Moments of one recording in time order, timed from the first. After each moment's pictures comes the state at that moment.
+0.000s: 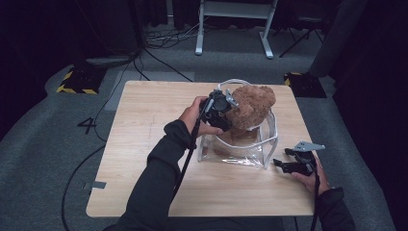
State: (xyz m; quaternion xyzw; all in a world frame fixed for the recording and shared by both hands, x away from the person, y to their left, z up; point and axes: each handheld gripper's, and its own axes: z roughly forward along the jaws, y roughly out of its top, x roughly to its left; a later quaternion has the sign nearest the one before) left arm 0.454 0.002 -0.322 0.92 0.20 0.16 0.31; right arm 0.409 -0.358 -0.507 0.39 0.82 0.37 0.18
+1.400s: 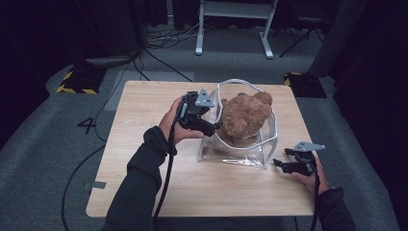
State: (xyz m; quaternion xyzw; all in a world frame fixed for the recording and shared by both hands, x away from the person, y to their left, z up) left arm 0.426 0.063 -0.316 0.87 0.21 0.19 0.40; right arm 0.409 -0.357 -0.507 0.39 0.82 0.37 0.18
